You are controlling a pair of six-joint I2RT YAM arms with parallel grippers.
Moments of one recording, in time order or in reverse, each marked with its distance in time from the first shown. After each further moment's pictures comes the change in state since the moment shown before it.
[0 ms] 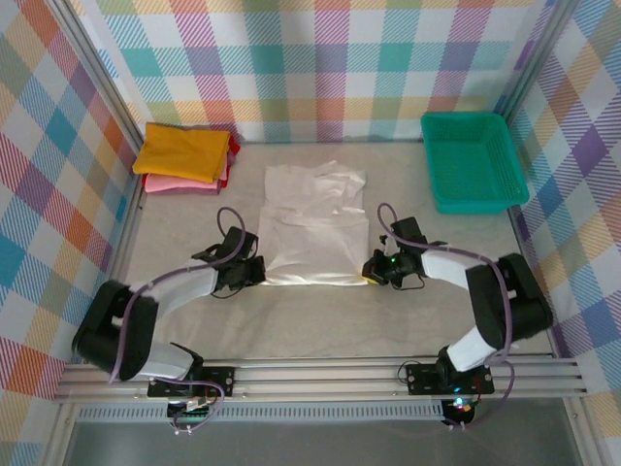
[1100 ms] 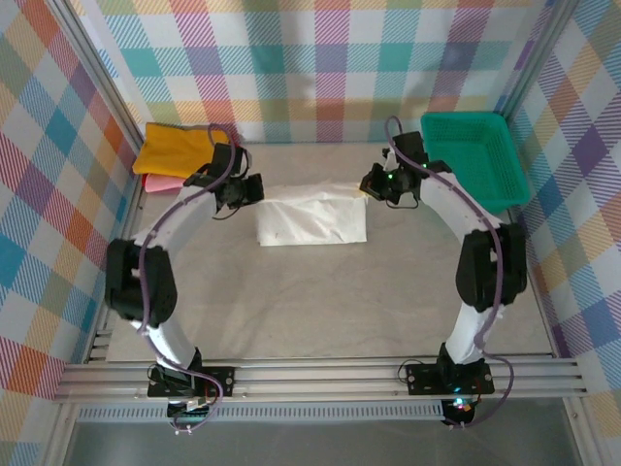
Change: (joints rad) left arm 0.208 0.421 0.803 -0.180 0.084 0.201; right arm -0.089 0.339 0.877 -0.317 0.122 -0.035
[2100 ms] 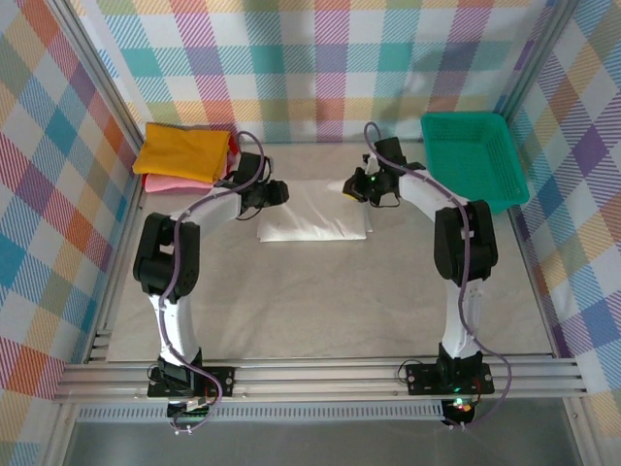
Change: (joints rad) left arm -0.055 0.218 -0.015 0.285 -0.012 -0.006; right arm 0.029 0.254 0.087 0.147 -0.112 0.003
